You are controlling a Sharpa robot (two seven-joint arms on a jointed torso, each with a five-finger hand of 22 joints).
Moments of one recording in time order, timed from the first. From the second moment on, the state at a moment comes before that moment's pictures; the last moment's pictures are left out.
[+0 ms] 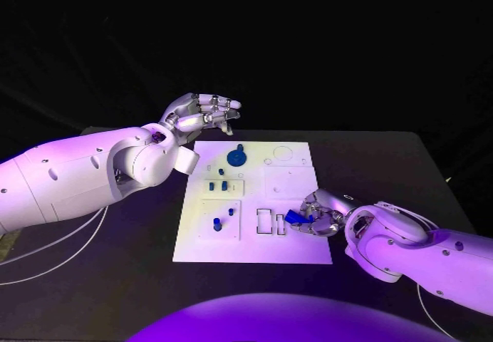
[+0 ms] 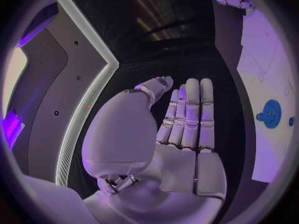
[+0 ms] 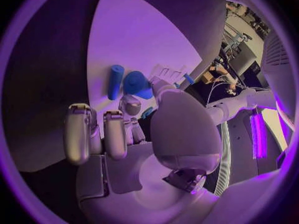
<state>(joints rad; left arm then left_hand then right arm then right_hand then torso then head) 1.19 -0.89 -0.01 1.51 -0.14 -0.16 0.39 1.38 -0.18 0.47 0.00 0.34 0.86 0.20 0.29 0.23 0.94 0.13 0.53 0.14 1.00 0.06 1.04 0.38 0.17 0.80 0.16 0.95 0.52 1.01 -0.88 -0.14 1.76 -1.42 -0.35 -0.47 1.21 -0.17 0.23 0.28 0.22 0.88 0.11 0.44 0.58 1.25 0.03 1.09 1.05 1.47 -0.04 1.47 1.31 0.06 1.46 0.07 1.38 1.31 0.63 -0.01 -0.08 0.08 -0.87</state>
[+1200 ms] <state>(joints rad) 1.19 -0.88 -0.01 1.50 -0.14 -0.15 0.39 1.38 -0.18 0.47 0.01 0.34 0.86 0.20 0.29 0.23 0.94 0.13 0.53 0.14 1.00 0.06 1.04 0.37 0.17 0.80 0.16 0.95 0.51 1.04 -0.81 -0.15 1.80 -1.32 -0.47 -0.37 1.20 -0.09 0.33 0.28 0.21 0.91 0.12 0.44 0.58 1.37 -0.01 1.24 1.23 1.46 -0.06 1.49 1.31 0.05 1.46 0.04 1.42 1.31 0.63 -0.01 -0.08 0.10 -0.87</state>
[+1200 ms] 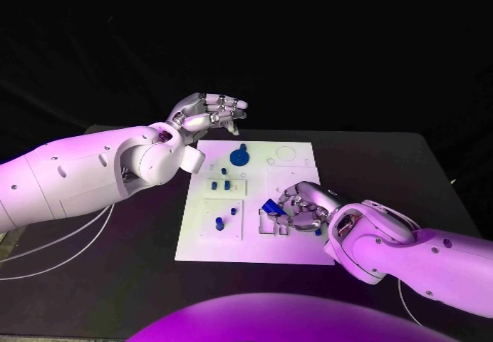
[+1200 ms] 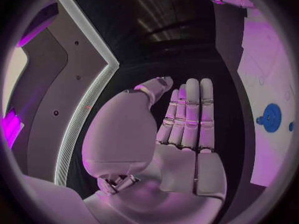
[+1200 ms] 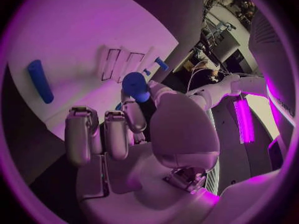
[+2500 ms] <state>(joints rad) 1.19 -0.88 -0.01 1.50 -0.14 -0.14 0.38 1.36 -0.18 0.46 0.02 0.35 0.86 0.20 0.29 0.23 0.93 0.13 0.53 0.14 1.00 0.06 1.04 0.37 0.17 0.80 0.16 0.94 0.51 1.04 -0.75 -0.15 1.74 -1.34 -0.34 -0.44 0.86 -0.08 0.18 0.29 0.16 0.98 0.06 0.50 0.66 1.40 -0.01 1.24 1.27 1.46 -0.07 1.50 1.31 0.05 1.46 0.04 1.41 1.31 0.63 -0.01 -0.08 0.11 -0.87</state>
